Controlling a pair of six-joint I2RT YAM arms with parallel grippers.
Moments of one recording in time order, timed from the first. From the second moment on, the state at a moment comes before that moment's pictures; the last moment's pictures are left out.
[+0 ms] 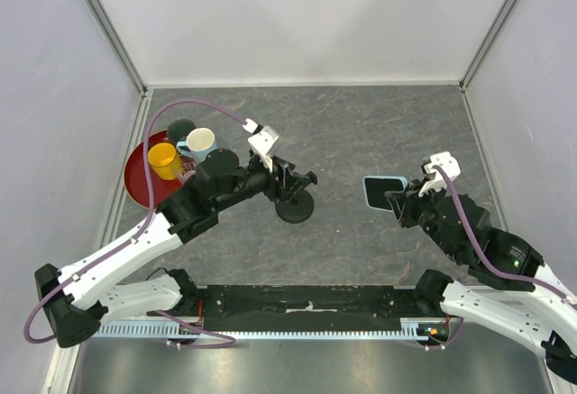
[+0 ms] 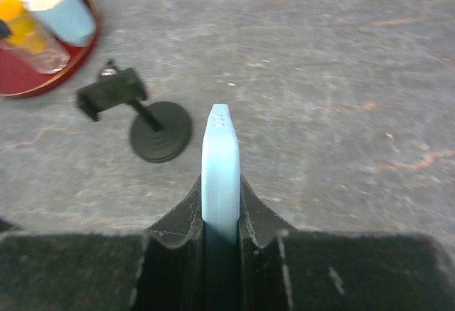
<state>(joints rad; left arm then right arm) -0.87 1.00 0.95 -0.09 0.21 -0.17 0.93 0.54 0.94 -0.71 0.44 0.36</state>
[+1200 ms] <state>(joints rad) -0.97 1.27 1.03 -0.39 -0.30 -0.34 0.93 0.54 0.96 -0.75 0.54 0.39</state>
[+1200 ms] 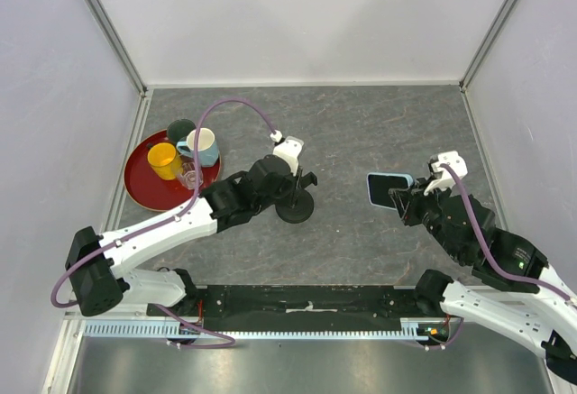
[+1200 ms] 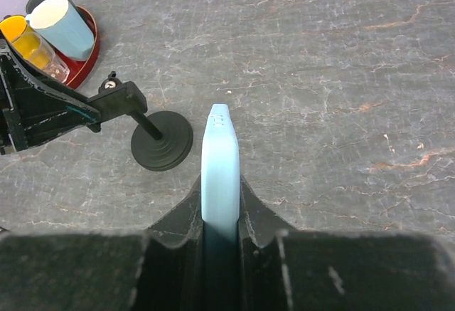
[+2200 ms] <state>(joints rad) -0.94 1.24 1.06 -0.54 0.32 0.20 0.93 0.61 0.96 -0.70 0.20 0.24</state>
